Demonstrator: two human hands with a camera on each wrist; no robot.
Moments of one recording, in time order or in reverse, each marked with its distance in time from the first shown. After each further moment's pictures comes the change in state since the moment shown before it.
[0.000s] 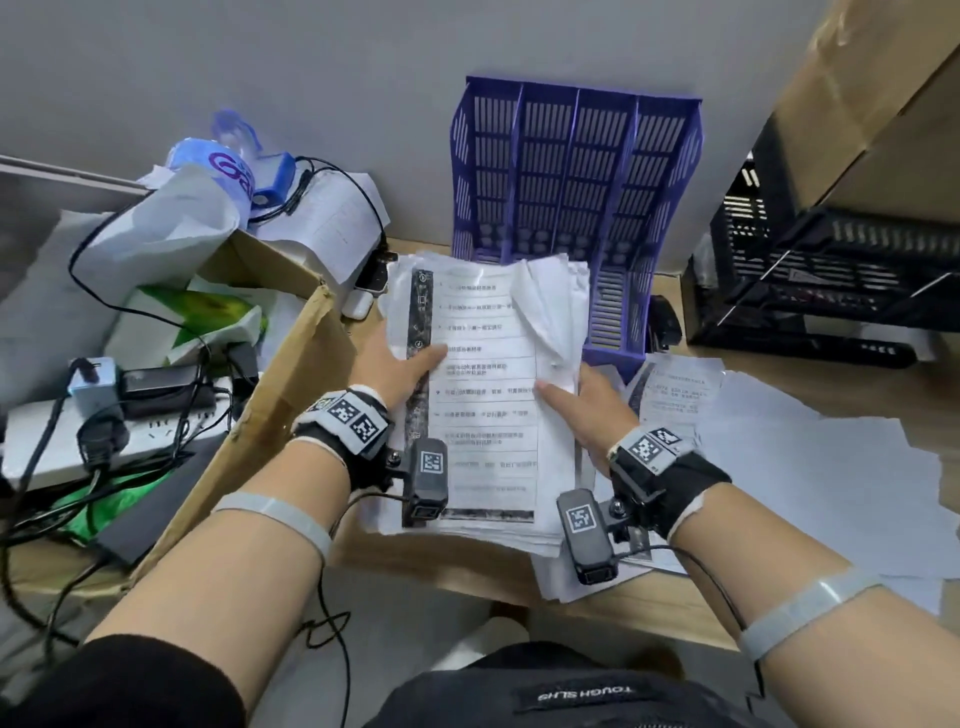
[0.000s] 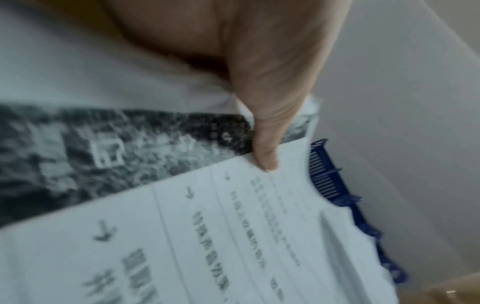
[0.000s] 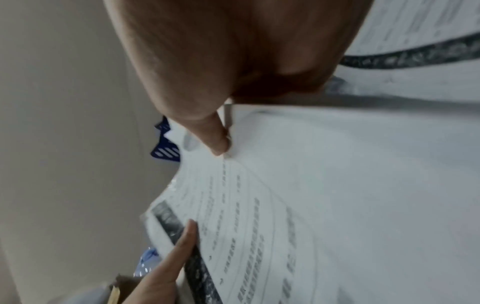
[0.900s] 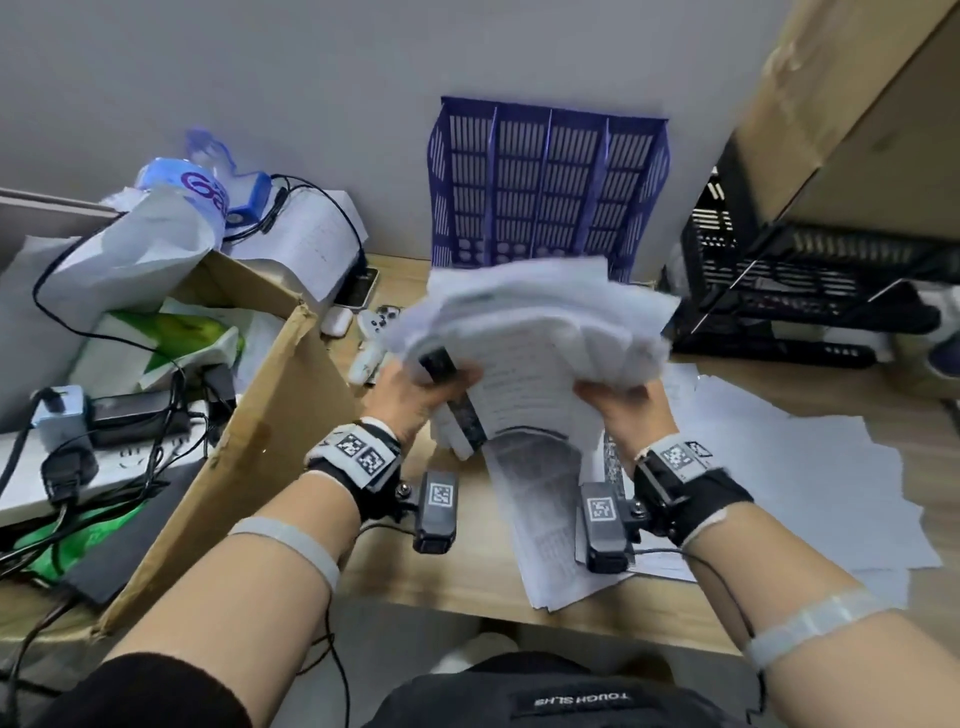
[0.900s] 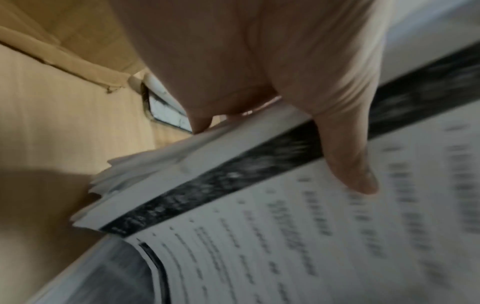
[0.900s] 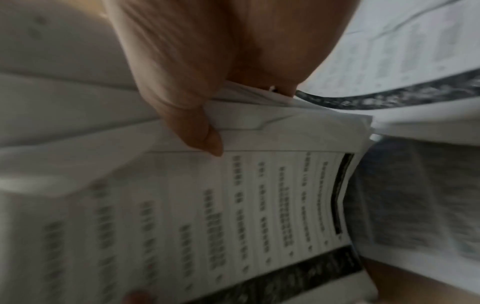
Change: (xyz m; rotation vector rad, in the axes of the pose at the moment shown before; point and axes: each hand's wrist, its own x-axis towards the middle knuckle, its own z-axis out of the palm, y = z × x) left_hand -0.017 0.006 0.033 -0.494 -0.205 0.119; right_hand -0.014 -0.006 -0.044 0.143 0.300 -0.211
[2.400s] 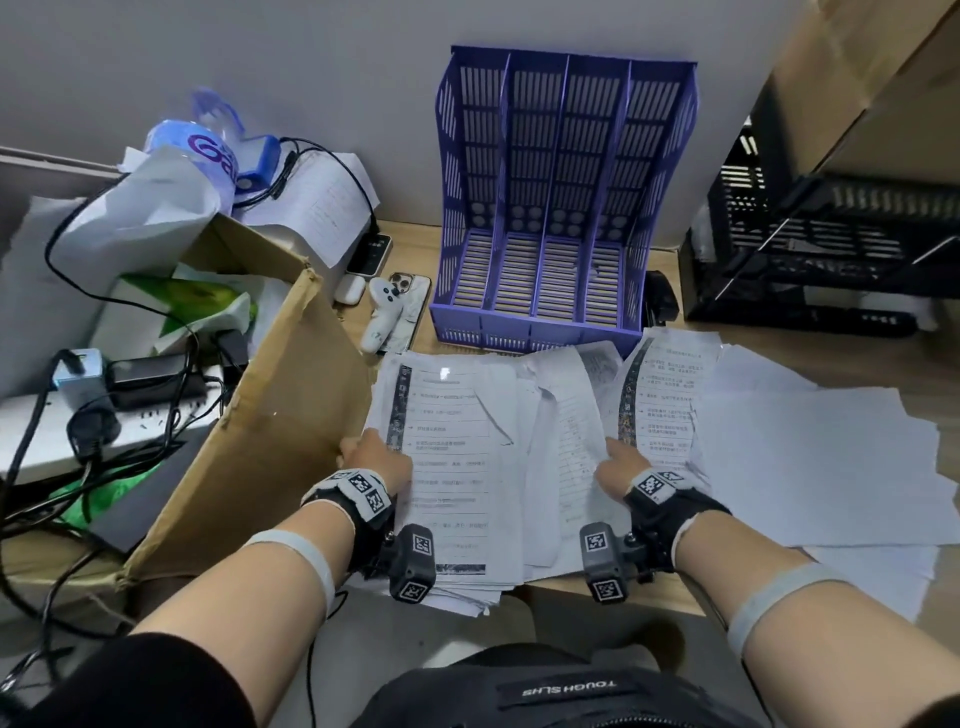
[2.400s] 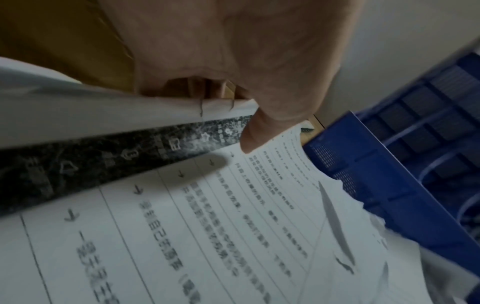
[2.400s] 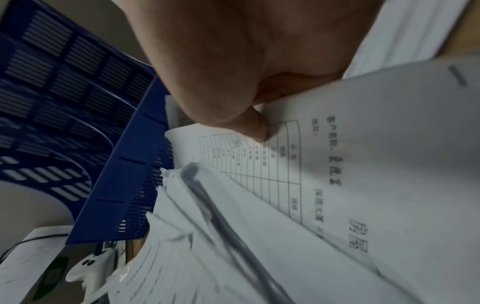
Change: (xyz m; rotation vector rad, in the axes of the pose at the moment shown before) left_hand -0.048 -0.100 -0.055 0.994 0.195 -0.771; right_hand -0.029 0.100 -0.008 -0.775 -0.381 0.628
